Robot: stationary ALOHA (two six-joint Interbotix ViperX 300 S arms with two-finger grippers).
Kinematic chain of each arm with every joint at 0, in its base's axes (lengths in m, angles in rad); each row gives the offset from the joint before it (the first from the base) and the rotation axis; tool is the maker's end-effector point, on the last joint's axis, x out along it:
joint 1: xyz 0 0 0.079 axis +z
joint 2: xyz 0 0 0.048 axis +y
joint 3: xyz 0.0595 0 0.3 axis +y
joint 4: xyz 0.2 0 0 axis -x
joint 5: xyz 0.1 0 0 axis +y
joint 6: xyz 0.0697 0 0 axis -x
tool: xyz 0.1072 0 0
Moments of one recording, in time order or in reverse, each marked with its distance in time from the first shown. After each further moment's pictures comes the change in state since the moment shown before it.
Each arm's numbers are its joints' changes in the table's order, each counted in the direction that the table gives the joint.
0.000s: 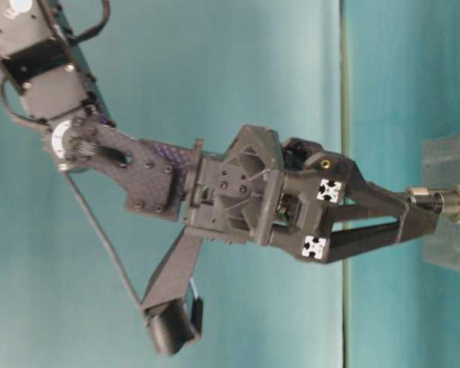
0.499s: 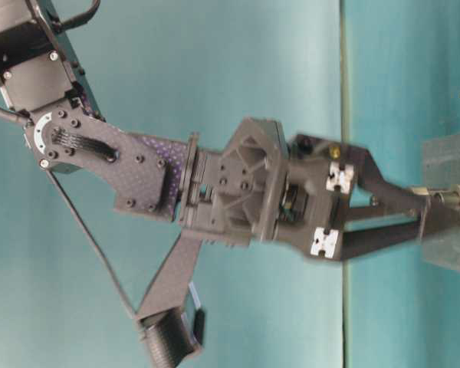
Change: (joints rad) left arm -0.002 -0.005 -0.002 0.000 0.002 0.000; right arm 0.026 -0.002 -0.003 -0.018 0.043 0.000
